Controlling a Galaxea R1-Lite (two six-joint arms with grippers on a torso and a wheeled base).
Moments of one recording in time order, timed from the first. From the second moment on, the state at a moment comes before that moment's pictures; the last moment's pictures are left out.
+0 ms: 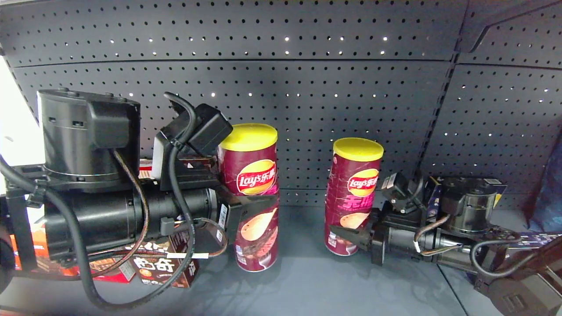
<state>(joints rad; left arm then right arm) -0.62 1.49 -0.91 -0.26 -0.20 0.05 0.51 1.82 -0.55 -1.11 0.50 -0.14</state>
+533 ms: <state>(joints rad) -0.61 1.50 -0.91 -0.25 -0.20 0.05 0.66 1.77 -0.46 -1.13 0.34 -0.10</state>
